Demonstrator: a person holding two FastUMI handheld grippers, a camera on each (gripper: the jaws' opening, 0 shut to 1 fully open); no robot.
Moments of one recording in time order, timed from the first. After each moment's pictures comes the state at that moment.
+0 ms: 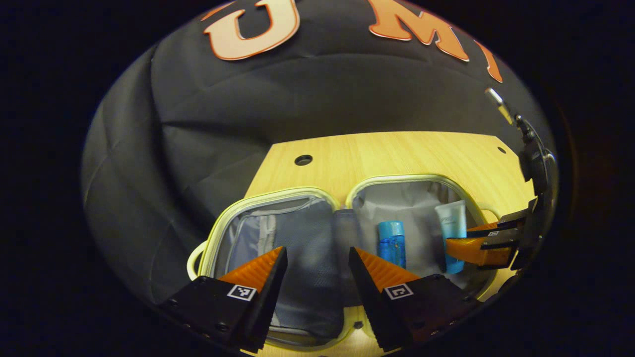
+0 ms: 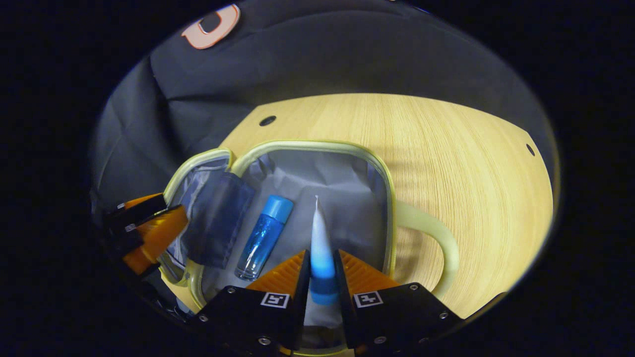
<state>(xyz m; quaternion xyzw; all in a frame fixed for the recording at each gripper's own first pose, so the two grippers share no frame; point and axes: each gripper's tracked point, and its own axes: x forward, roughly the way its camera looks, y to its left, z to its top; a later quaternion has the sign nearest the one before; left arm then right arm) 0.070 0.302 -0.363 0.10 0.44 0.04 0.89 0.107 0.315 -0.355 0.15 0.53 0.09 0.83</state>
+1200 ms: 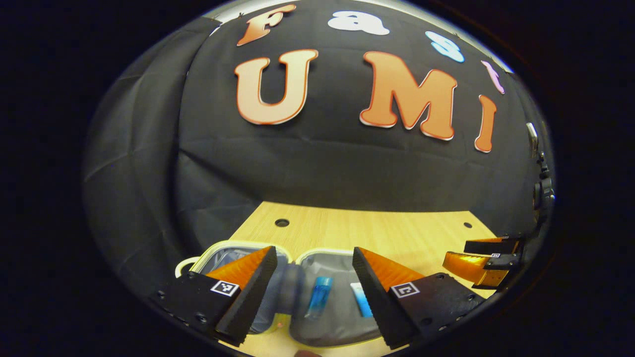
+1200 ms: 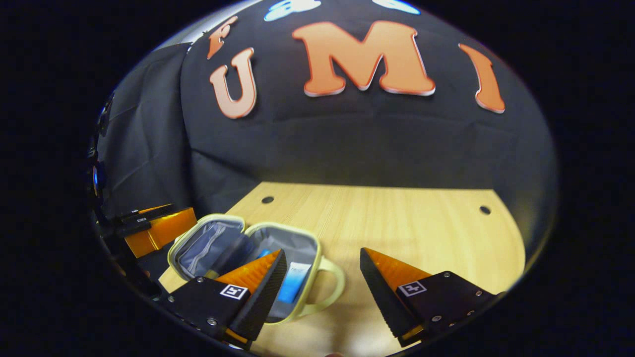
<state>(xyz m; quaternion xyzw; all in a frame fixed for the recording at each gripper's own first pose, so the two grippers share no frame) 0.080 0.181 -0.209 0.00 0.24 0.02 0.97 0.106 0.178 -0.182 0.10 0.28 0.06 0.95</state>
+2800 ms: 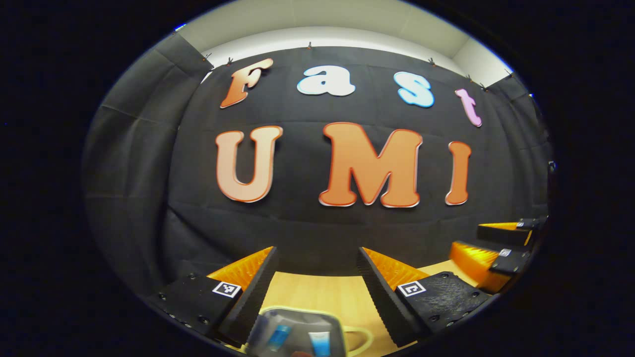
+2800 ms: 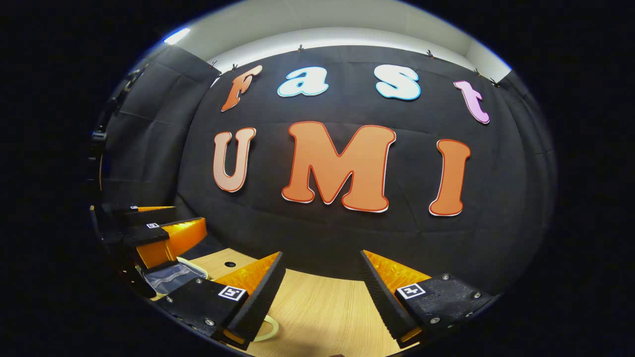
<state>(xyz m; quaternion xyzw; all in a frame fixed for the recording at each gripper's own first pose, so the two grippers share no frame) 0.099 0.139 -0.096 0.01 0.06 0.02 1.00 0.110 0.099 -0.051 0.00 0.05 -0.01 1.00</state>
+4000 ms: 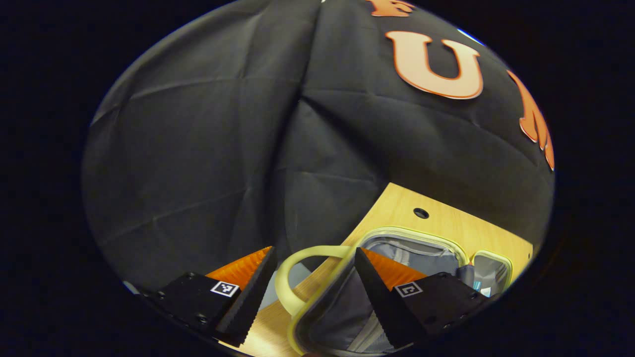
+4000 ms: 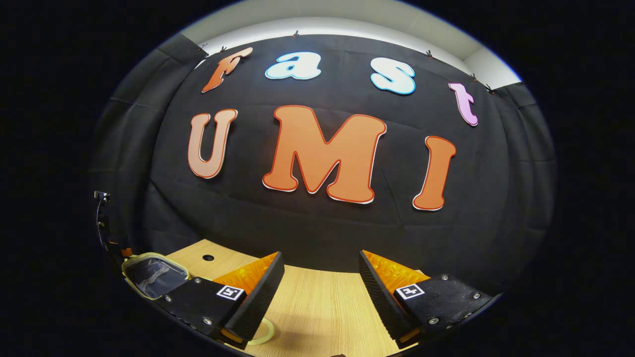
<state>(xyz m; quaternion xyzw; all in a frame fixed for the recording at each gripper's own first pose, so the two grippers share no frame) 0.058 0.536 -0.363 -0.10 0.29 0.29 0.91 0.128 0.104 -0.060 -0.02 0.10 -0.10 0.99</state>
